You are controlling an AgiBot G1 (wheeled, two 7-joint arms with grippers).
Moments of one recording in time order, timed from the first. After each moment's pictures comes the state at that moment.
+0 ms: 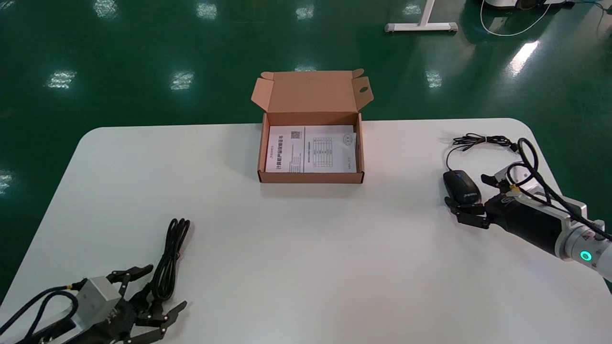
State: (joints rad) left arm -0.22 0.65 0.08 -1.35 0.95 0.63 0.20; right arm 1.14 -0.90 -0.31 0.45 -1.20 -0.81 -0.24
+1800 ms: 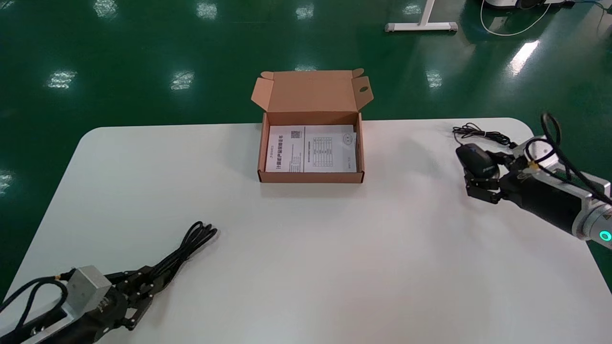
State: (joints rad) left arm -0.23 0.67 0.03 -1.33 0.93 0.60 0.22; right arm 1.20 -0.88 -0.27 0.51 -1.17 -0.79 -0.26
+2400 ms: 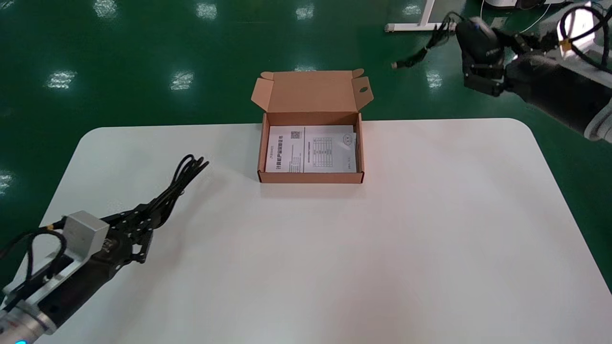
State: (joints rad) left arm -0.36 0.85 0.00 -1.35 0.92 0.51 0.34; right arm 1.36 -0.92 -0.24 0.65 -1.12 -0.80 -0.24
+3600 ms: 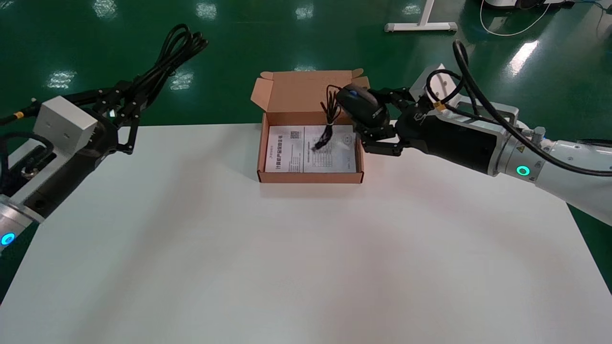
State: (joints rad) left arm -0.71 0.90 -0.05 -1.35 0.98 0.55 0.59; right arm 1.34 -1.01 -0.40 0.79 -1.21 -0.97 -0.12
